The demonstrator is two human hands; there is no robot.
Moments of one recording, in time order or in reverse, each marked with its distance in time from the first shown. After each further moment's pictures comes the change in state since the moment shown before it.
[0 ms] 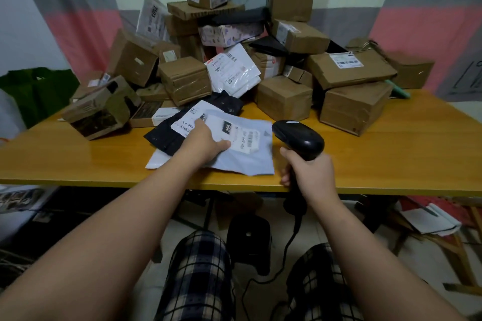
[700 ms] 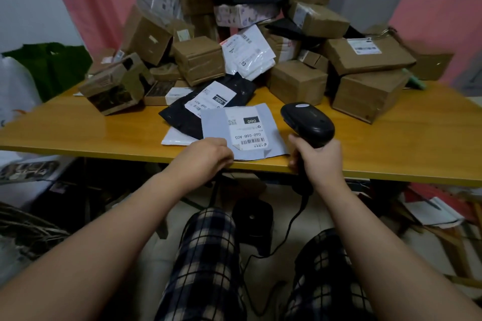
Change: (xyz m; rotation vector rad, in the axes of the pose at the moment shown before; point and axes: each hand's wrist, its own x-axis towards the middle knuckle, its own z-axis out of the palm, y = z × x) left_hand -0.059 -0.066 -0.001 0.429 -0.027 0.743; right_hand -0.010 0.002 0.003 -0.120 0.001 -0.136
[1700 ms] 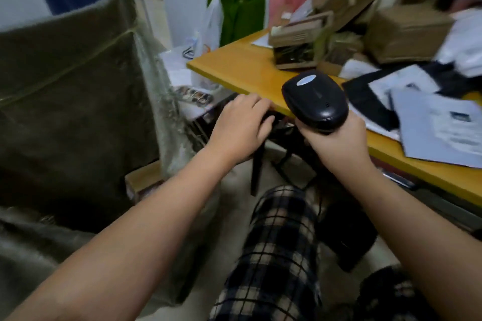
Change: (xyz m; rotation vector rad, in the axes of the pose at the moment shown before) left_hand -0.173 -0.114 -0.030 0.174 0.410 -0.512; right_hand -0.090 -0.054 0.226 -0.036 -0.567 -0.328
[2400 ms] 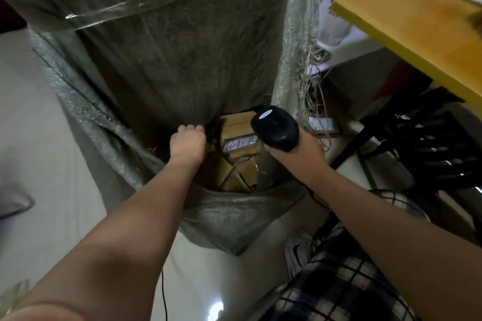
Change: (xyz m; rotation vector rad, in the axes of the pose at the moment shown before) left_hand -0.244 -0.224 0.005 0.405 -0.561 -1.016; right_hand -0.053 0.042 0.261 -0.040 -0.832 0.112
